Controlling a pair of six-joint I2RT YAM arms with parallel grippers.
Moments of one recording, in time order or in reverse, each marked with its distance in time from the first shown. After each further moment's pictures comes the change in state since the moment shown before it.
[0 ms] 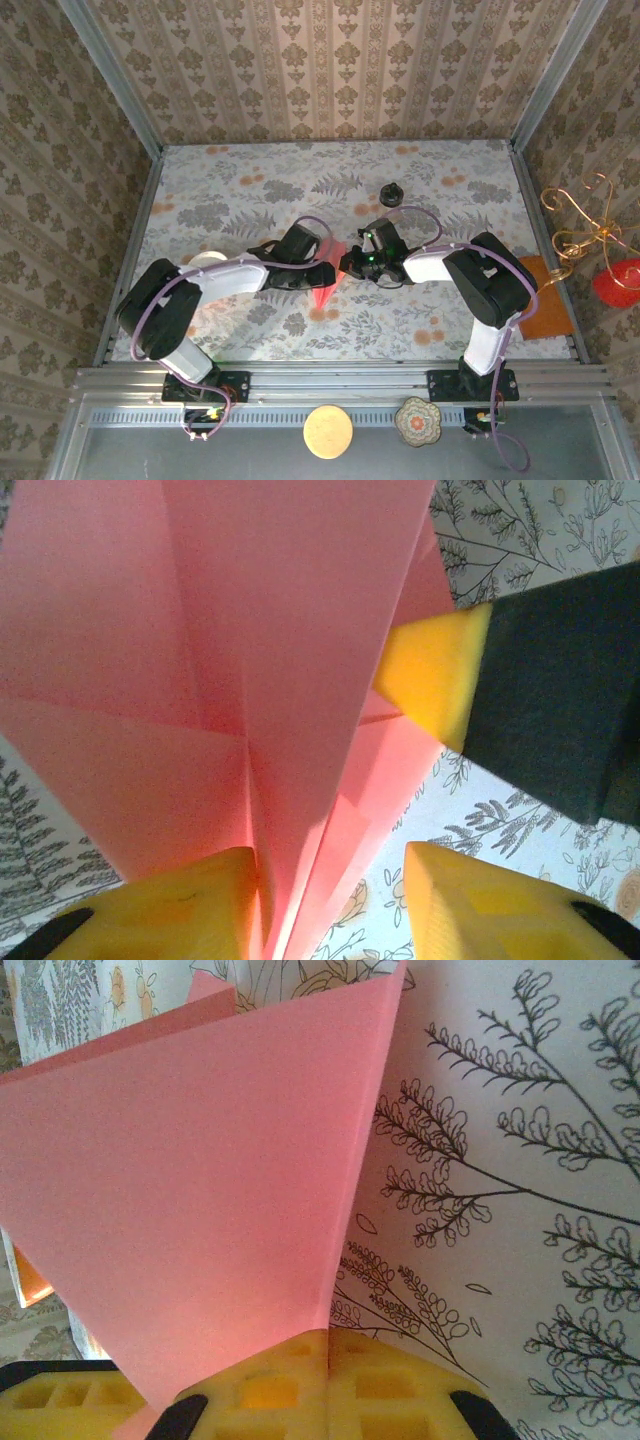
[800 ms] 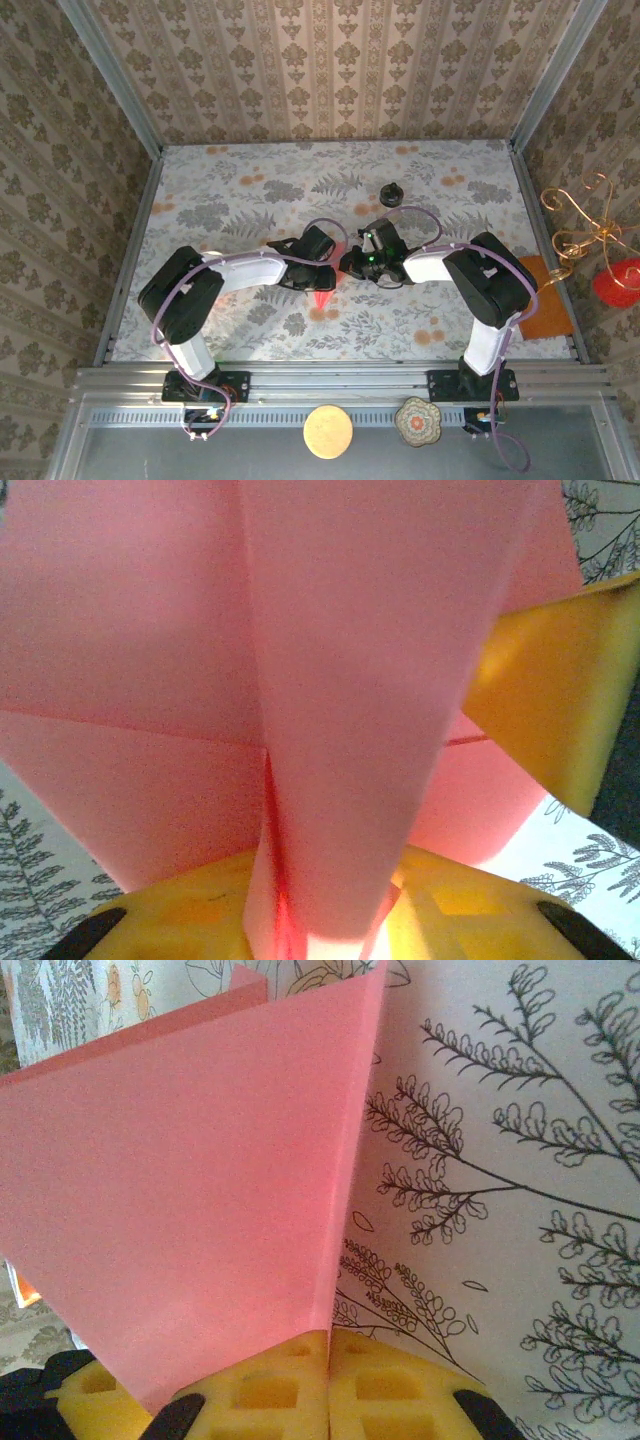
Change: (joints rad) left arm -0.052 0.134 0.122 -0.154 -0.122 0.050; right arm 0.000 0.000 0.000 -0.005 0.000 0.002
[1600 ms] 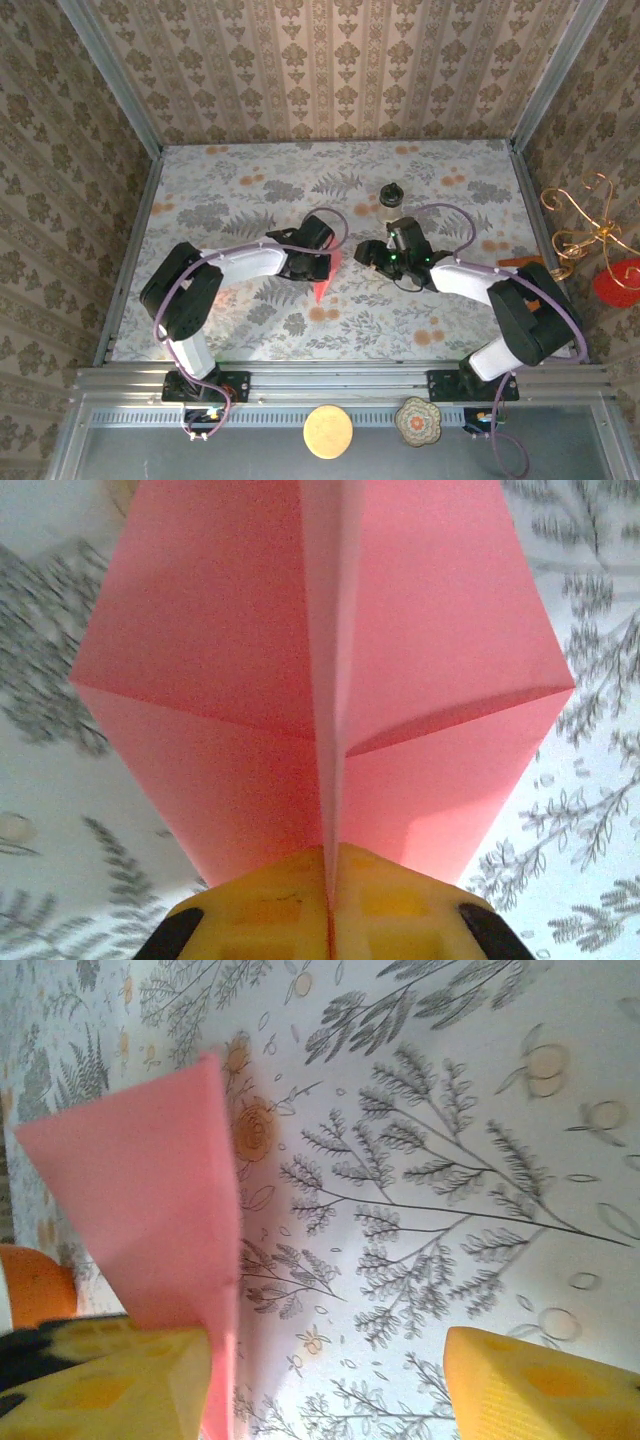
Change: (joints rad) left arm 0.056 0.021 0.098 -0.093 -0.059 0.087; right arm -0.071 -0.316 -0.117 -0.176 0.212 -0.028
